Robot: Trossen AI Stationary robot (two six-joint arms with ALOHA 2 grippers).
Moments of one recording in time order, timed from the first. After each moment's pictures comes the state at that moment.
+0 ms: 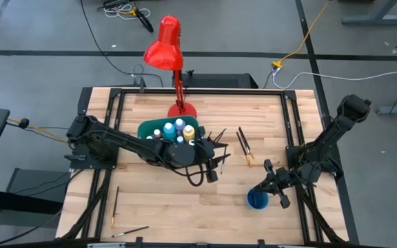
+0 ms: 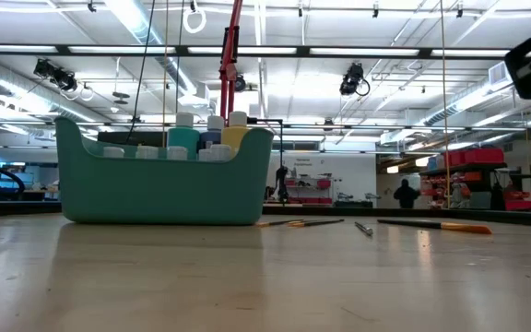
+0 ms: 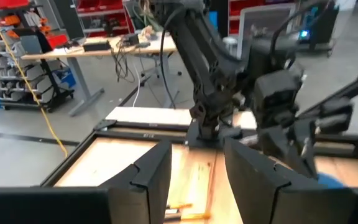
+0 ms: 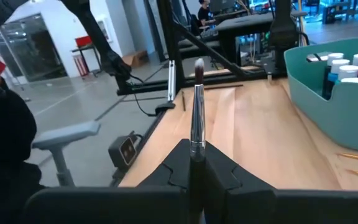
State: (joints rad) left arm -0.27 1.73 1.45 0.11 -0.57 -0.02; right arm 0.92 0.98 0.13 0.77 0.61 0.27
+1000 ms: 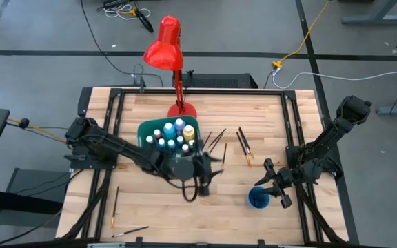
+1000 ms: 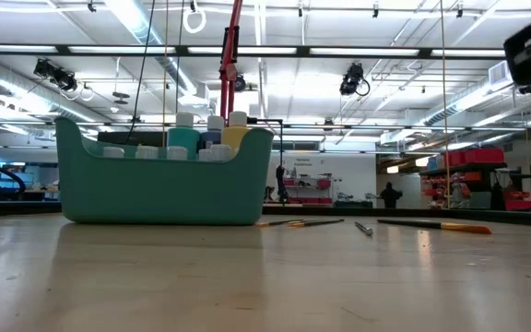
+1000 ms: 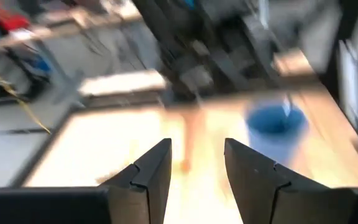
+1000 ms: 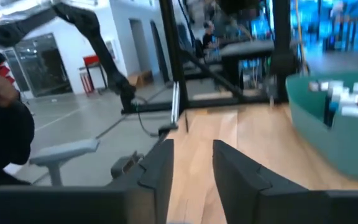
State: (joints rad) left arm -0.37 1.73 1.45 -0.09 -0.54 0.00; right arm 0.92 1.03 0.11 0.99 0.61 0.13
